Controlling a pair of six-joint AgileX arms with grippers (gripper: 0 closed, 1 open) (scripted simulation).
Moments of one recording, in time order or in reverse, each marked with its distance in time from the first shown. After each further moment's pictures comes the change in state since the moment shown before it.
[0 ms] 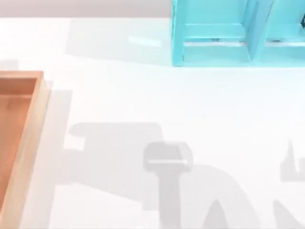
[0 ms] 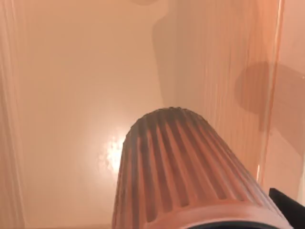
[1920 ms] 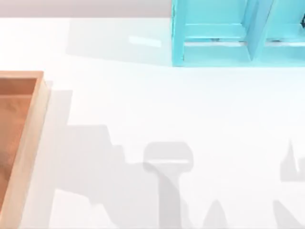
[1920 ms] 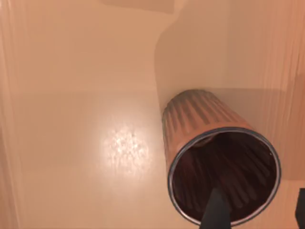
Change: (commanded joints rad) left arm 0.039 0.002 -0.273 0.260 -0.027 0.044; right arm 0.000 0.000 0.000 0.000 0.000 0.000
